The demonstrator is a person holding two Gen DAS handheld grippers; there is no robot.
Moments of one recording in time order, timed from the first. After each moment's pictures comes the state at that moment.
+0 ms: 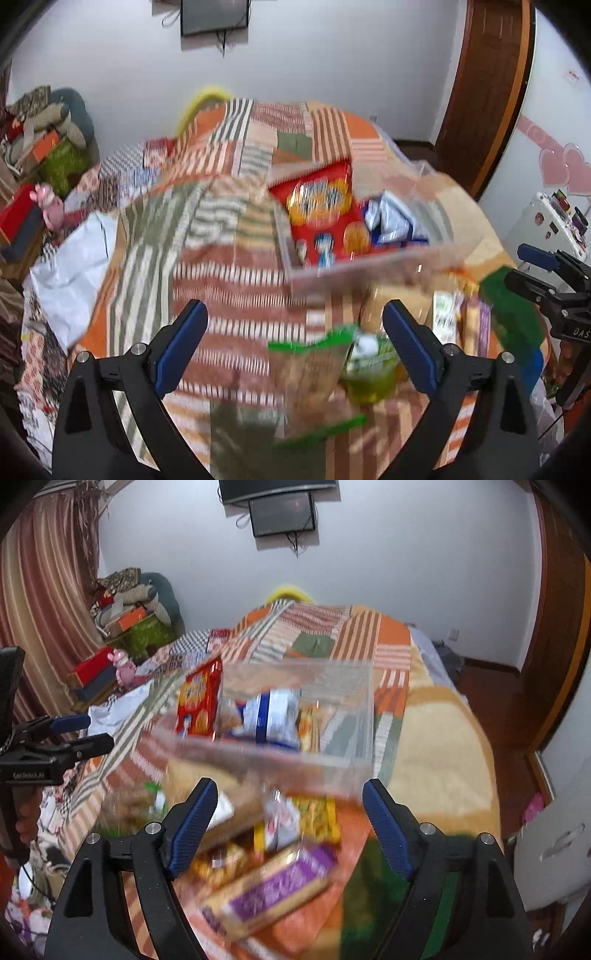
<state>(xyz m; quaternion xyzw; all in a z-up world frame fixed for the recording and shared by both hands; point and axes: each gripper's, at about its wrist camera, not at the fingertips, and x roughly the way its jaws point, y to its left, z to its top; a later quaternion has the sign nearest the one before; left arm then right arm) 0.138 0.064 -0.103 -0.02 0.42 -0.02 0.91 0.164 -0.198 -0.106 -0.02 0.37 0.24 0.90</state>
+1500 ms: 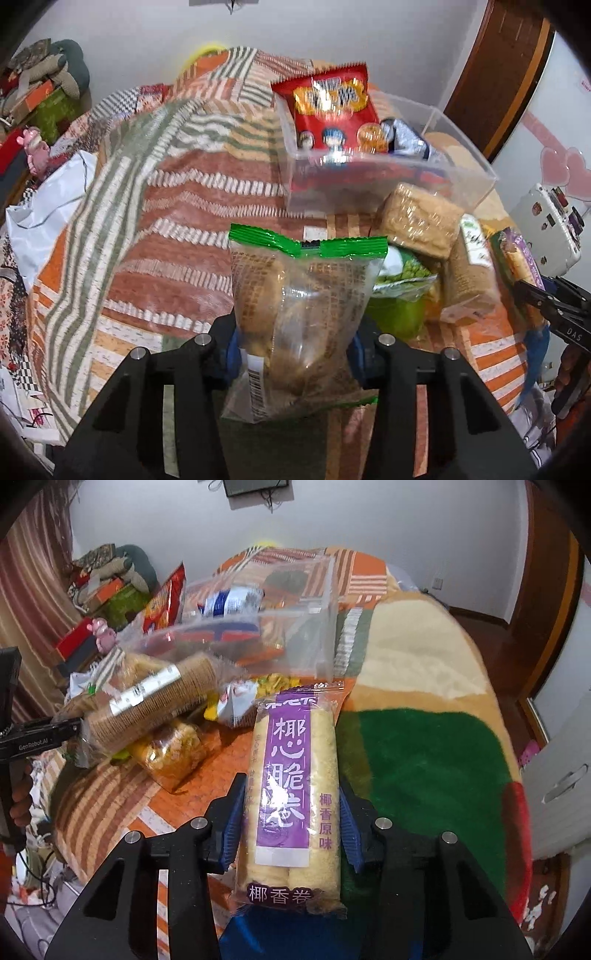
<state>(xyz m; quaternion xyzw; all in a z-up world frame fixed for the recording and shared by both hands) 0.117 0.069 -0.170 -0.07 0.46 -0.03 0.88 0.131 -0.235 -0.162 -0.01 0.44 0.20 0.88</state>
